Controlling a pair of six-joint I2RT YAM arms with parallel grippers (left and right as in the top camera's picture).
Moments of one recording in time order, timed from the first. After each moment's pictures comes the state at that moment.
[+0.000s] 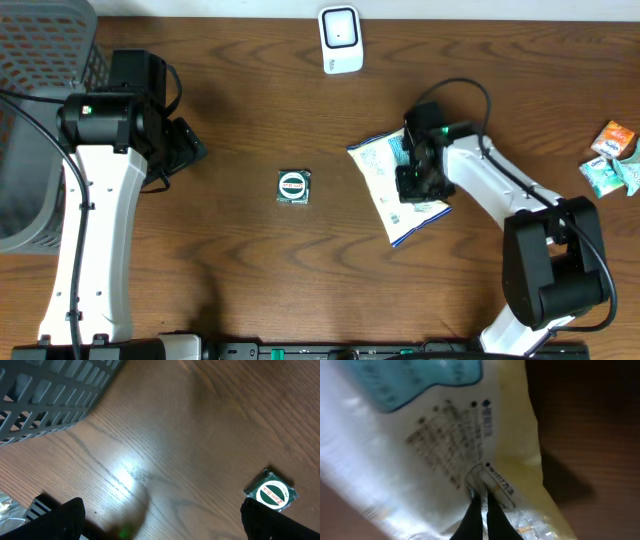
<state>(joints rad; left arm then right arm) -0.01 1.50 1.59 -1.45 -0.21 -0.62 0.30 1.84 1.16 -0.84 -0.04 0.23</state>
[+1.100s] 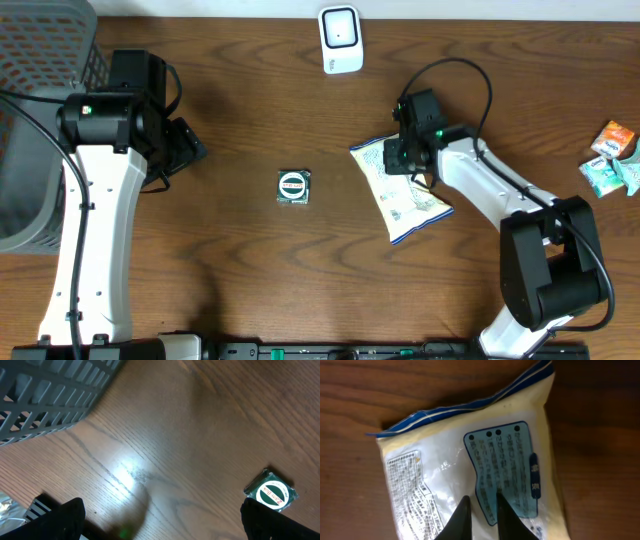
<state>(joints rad) -0.01 1.50 1.59 -1.45 -0.21 -0.62 0.33 1.84 1.16 -0.49 -0.04 0.28</state>
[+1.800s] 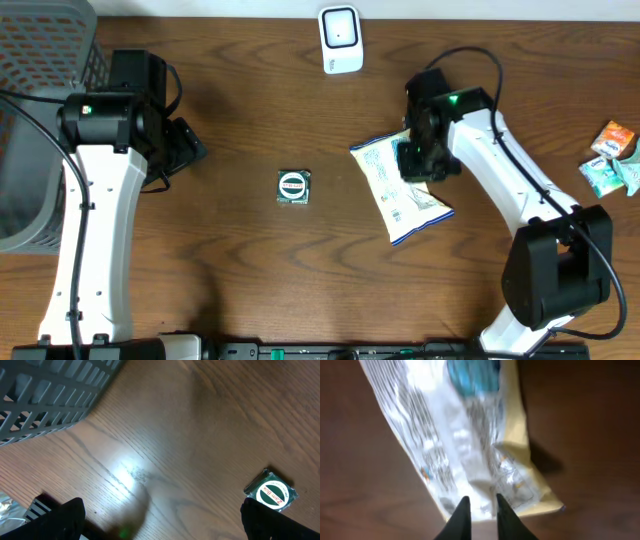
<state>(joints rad) -0.01 1.50 1.59 -1.45 -0.21 -0.62 0.32 1.84 1.44 -1.16 -0.05 0.25</state>
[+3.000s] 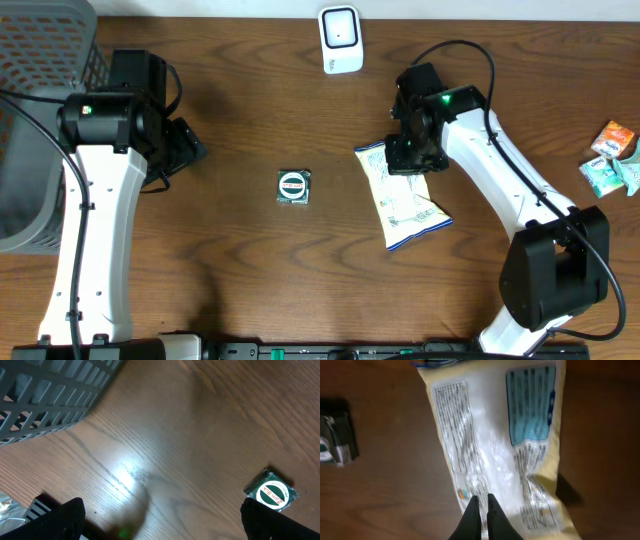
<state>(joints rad) -0.01 1.50 1.59 -1.45 -0.21 -0.62 0.34 1.84 1.48 -1.07 -0.12 0.27</state>
